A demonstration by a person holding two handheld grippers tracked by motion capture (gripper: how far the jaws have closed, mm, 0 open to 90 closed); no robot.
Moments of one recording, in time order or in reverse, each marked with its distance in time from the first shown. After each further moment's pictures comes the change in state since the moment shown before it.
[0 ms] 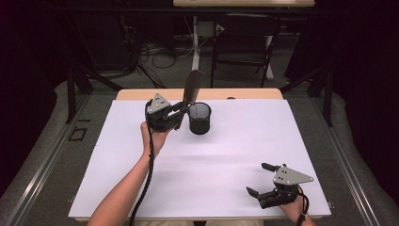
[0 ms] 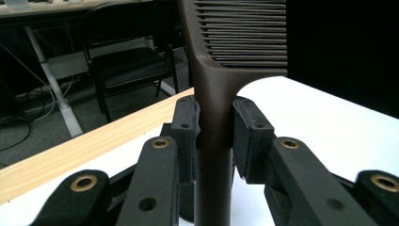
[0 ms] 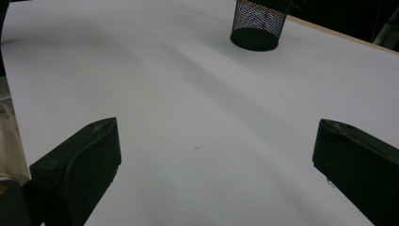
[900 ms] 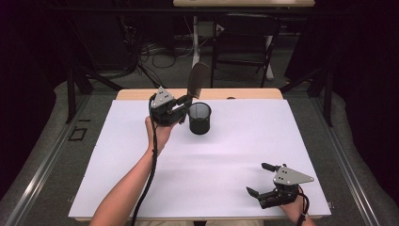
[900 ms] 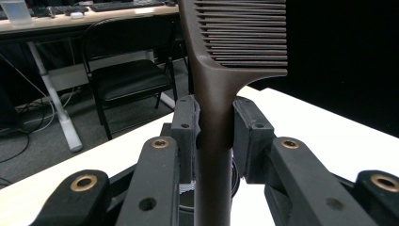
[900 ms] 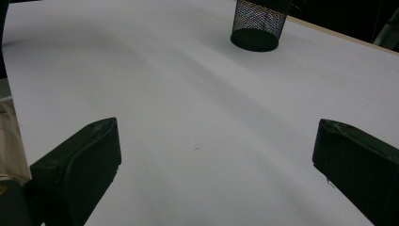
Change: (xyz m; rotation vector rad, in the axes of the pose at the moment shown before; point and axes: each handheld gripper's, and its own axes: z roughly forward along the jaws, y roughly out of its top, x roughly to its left) left arm -0.003 0.017 0.011 -0.044 0.001 -0.001; right arm 0.000 0.000 0.000 -0.002 0.001 -0.003
